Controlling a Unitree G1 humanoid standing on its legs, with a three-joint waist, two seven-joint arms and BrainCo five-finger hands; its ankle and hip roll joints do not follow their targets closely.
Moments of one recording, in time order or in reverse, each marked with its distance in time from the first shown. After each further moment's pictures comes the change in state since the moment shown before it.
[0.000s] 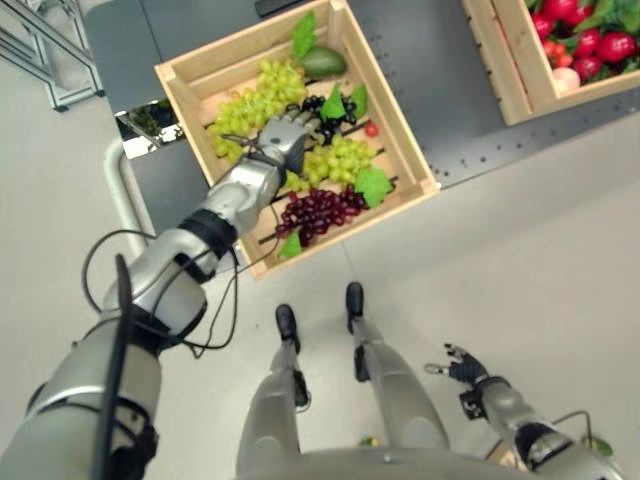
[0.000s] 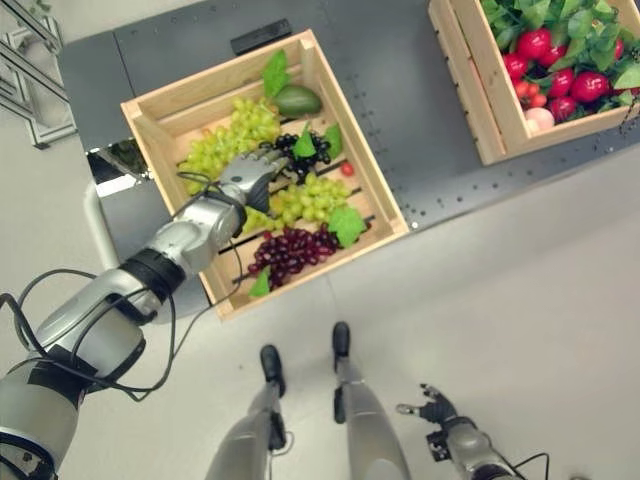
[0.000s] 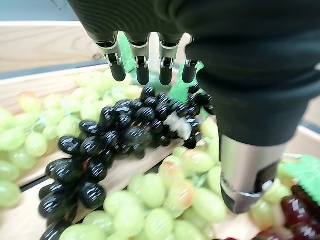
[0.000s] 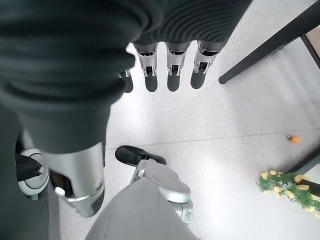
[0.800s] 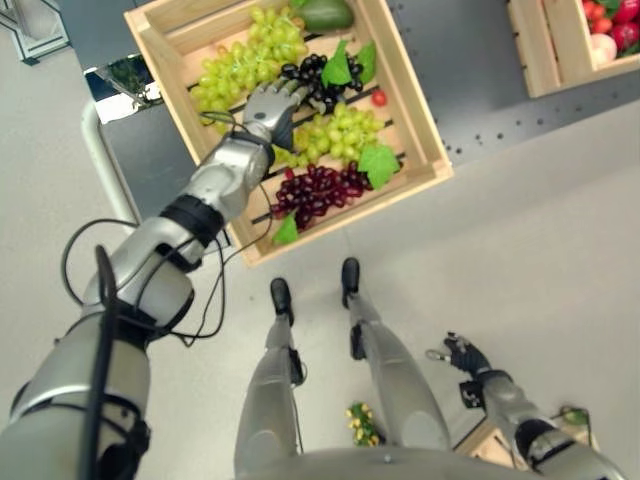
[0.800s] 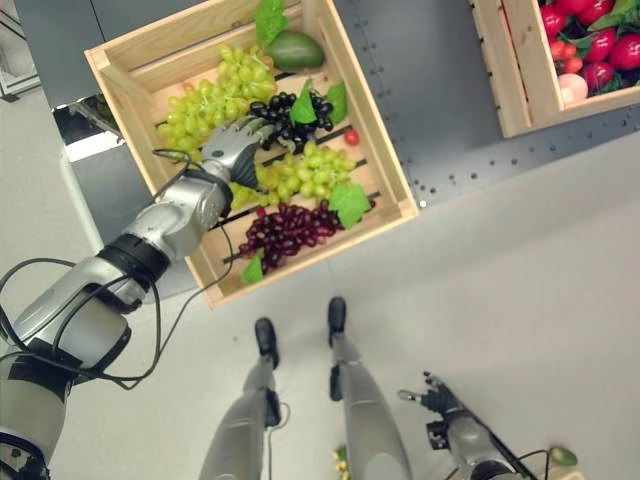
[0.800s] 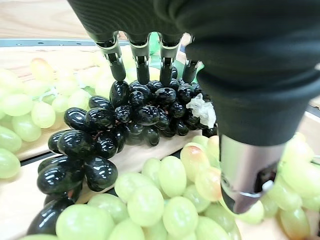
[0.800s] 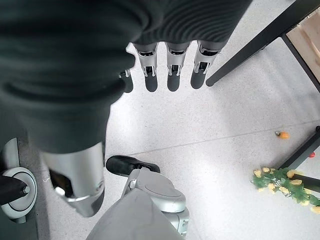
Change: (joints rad) left arm -0.047 0.054 0.049 -0.088 -0.052 0.021 0.026; right arm -0.001 -0.001 -0.021 -0.028 0.067 -0.016 -0.009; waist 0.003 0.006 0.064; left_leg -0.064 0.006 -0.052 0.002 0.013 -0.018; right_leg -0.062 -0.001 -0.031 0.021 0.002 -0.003
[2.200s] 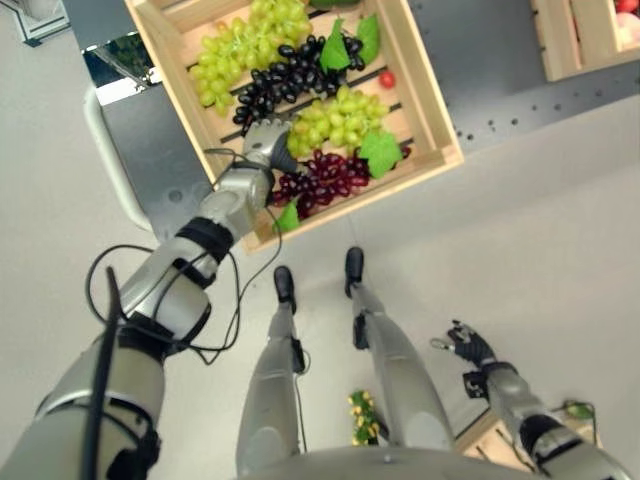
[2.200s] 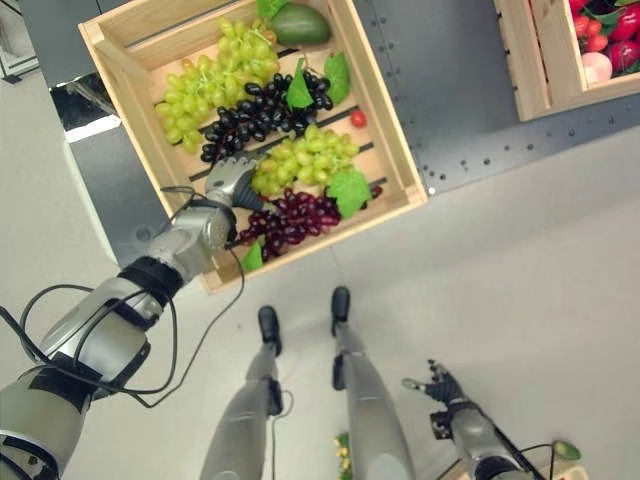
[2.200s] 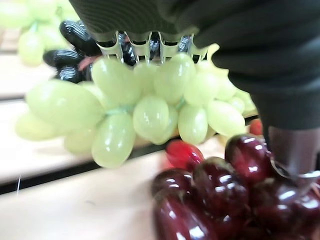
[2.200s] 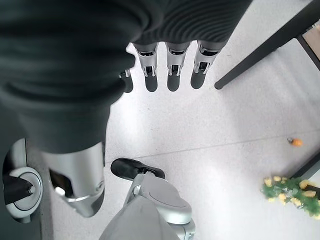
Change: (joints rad) left arm 0.026 -0.170 0.046 0.269 -0.065 -0.011 0.056; right arm 0.000 -0.038 -0.018 -0.055 0.001 -0.030 -0.022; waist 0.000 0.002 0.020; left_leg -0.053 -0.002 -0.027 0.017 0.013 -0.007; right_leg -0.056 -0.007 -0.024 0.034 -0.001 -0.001
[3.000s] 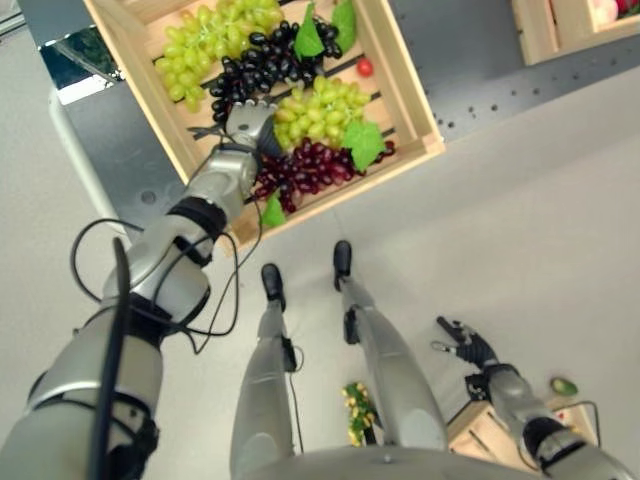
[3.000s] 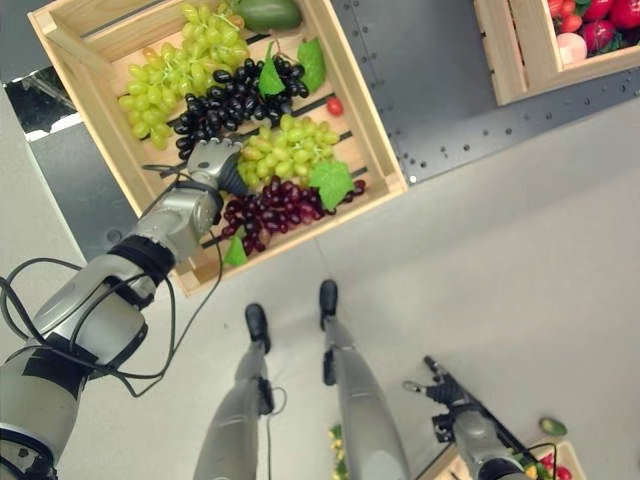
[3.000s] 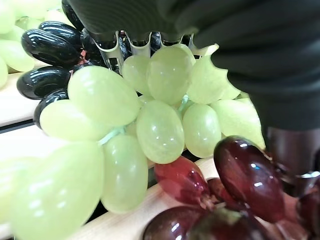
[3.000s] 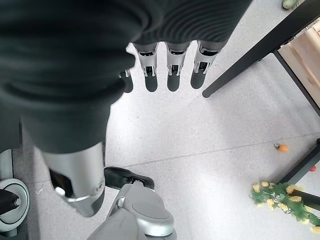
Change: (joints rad) left arm -0.058 0.079 -0.090 0.071 0.008 -0.015 0.035; right arm 0.012 -0.007 0.036 -0.004 0.000 -0.013 -0.002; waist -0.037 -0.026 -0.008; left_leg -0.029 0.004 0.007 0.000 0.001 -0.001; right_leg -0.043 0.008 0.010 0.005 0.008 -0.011
